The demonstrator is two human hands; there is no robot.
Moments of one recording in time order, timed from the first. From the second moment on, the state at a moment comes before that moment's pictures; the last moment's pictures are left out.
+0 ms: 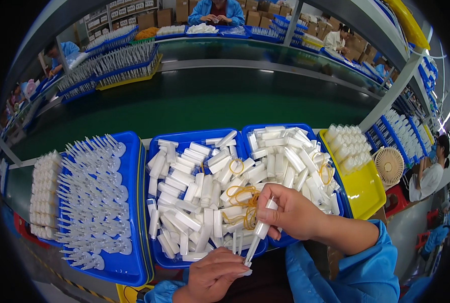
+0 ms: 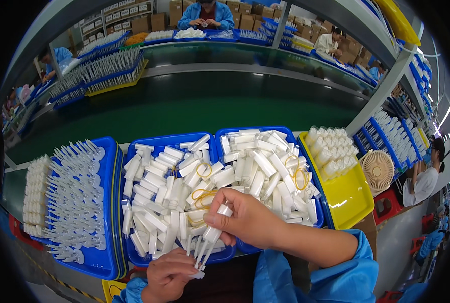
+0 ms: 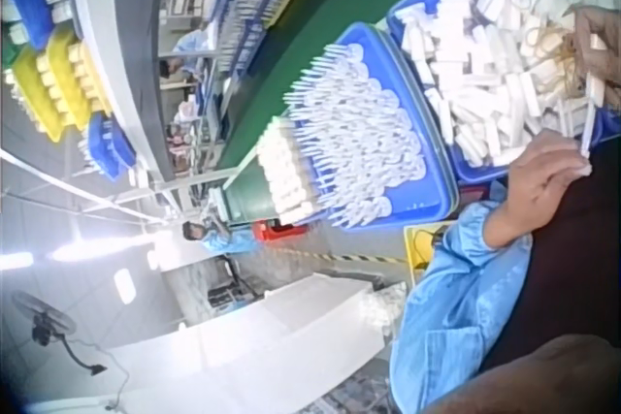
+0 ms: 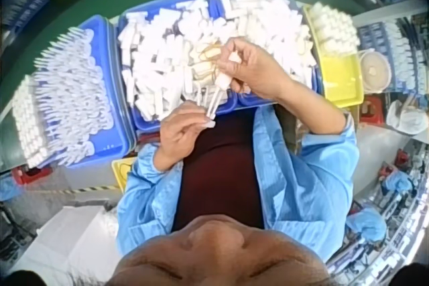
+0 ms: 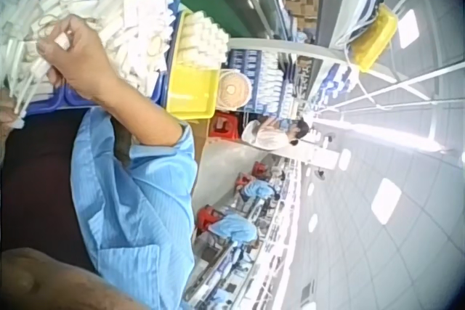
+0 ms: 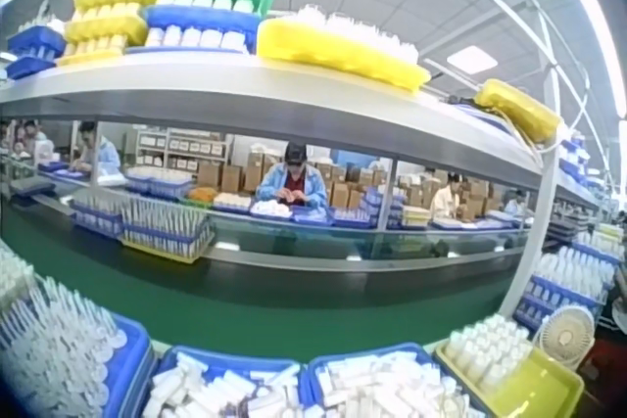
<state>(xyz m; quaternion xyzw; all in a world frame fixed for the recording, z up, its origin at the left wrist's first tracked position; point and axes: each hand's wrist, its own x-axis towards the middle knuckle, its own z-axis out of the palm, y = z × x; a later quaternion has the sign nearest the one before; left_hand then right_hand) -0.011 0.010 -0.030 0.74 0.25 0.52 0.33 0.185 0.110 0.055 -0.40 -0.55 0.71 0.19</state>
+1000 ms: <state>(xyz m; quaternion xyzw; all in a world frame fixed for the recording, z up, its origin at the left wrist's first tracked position) -0.040 -0.036 -0.050 0.53 0.40 0.68 0.31 0.095 0.126 0.055 -0.24 -0.84 0.48 0.07</state>
